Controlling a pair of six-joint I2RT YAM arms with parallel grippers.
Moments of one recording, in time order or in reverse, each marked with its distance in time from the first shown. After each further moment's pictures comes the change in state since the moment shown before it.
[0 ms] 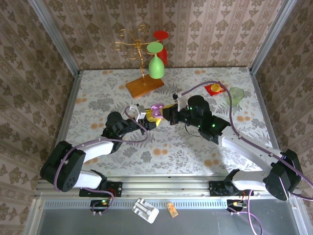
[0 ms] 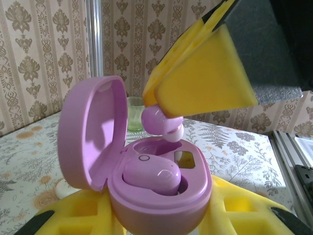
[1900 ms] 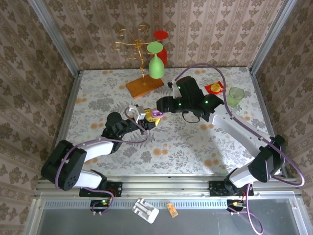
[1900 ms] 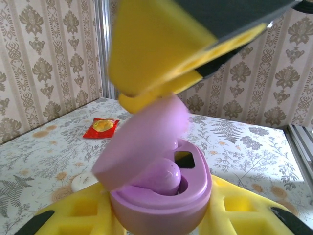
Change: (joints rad) left arm 0.014 0.012 -0.015 0.010 -0.024 0.061; right arm -0.057 0.233 0.439 -0.563 -0.023 0.115
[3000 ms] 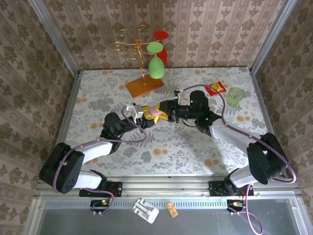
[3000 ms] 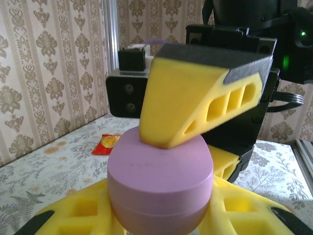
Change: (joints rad) left arm 0.003 -0.035 0.001 0.047 -0.029 -0.032; right arm -0.095 -0.019 -0.492 0.981 -0.535 0.832
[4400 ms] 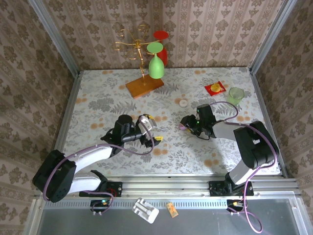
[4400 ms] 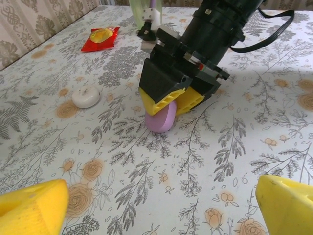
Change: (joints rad) left arm -0.132 -0.108 0.029 -0.685 -0.235 0.417; right arm -0.214 0.167 -0.211 -0.303 0.424 -0.340
